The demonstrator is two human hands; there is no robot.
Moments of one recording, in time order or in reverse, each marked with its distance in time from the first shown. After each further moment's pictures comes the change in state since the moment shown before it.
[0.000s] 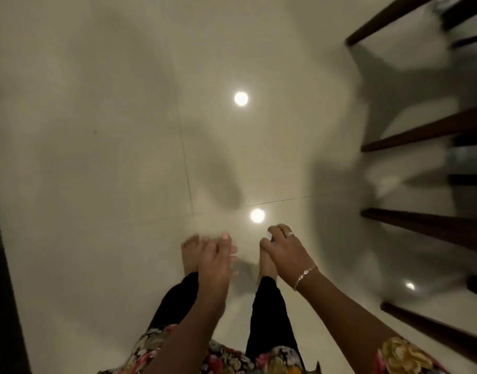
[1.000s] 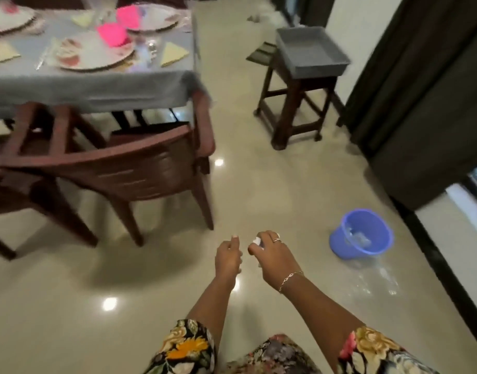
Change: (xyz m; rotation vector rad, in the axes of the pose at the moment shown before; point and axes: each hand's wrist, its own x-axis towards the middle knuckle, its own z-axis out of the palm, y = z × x) left_hand -0.488 -0.376 0.165 1.251 -0.950 0.559; right_hand -0.687 -0.176 -0.072 0.175 0.635 1.429
